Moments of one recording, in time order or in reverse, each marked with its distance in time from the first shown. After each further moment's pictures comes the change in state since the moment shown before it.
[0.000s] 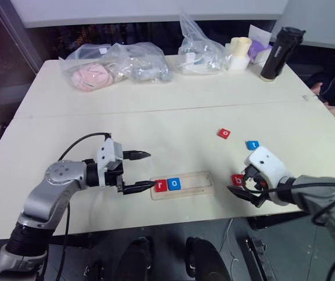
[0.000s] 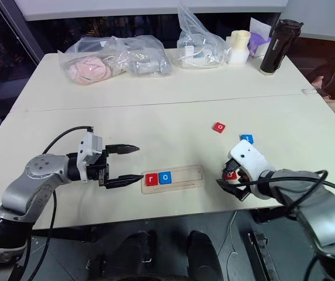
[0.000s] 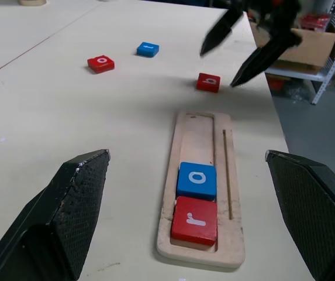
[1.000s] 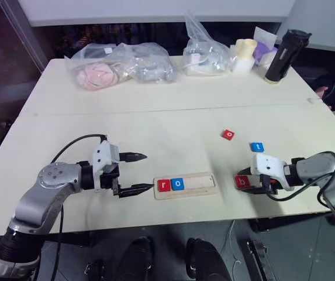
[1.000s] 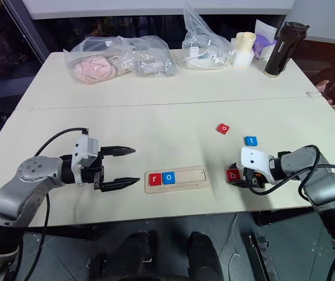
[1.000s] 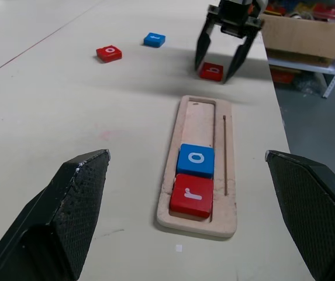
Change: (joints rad) left arm 0.044 0.042 0.030 -0.058 -0.008 0.020 0.009; right arm -0.172 -0.049 0.256 0.782 -0.253 -0.958 0.468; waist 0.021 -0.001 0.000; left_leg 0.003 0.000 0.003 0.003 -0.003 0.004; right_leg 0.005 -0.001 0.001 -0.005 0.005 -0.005
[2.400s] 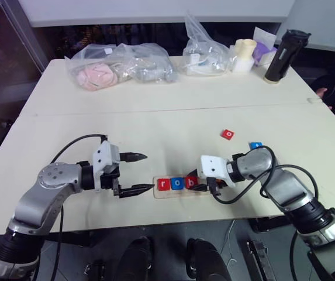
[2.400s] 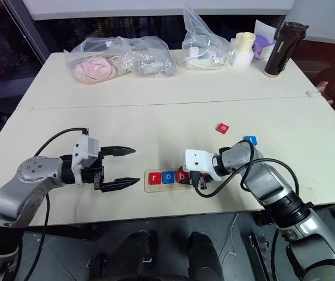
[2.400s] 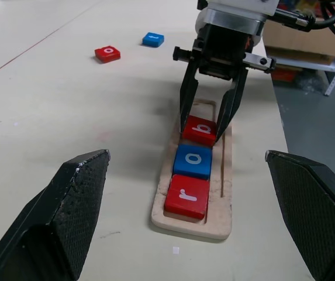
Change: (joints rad) left arm 0.003 0.003 -0.002 -0.014 0.000 0.004 0.015; right arm -0.201 0.292 0.252 -0.216 -0.089 0.198 -0.042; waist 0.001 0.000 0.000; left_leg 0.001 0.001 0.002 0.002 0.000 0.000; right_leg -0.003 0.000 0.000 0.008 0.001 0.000
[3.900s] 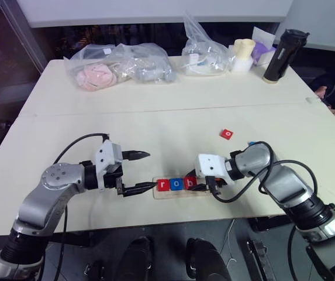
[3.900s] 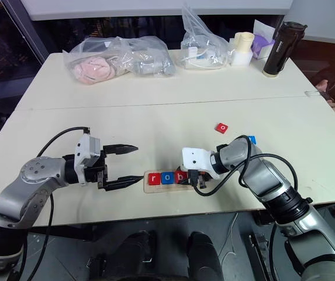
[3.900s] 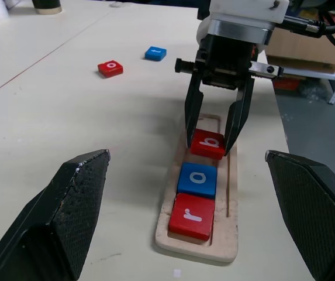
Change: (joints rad) left arm -0.002 -0.034 -0.003 -0.018 0.004 -0.003 0.026; right arm -0.039 -0.005 0.014 -0.022 0.010 0.047 0.049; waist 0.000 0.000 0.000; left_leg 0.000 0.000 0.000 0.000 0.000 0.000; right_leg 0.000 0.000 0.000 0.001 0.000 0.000
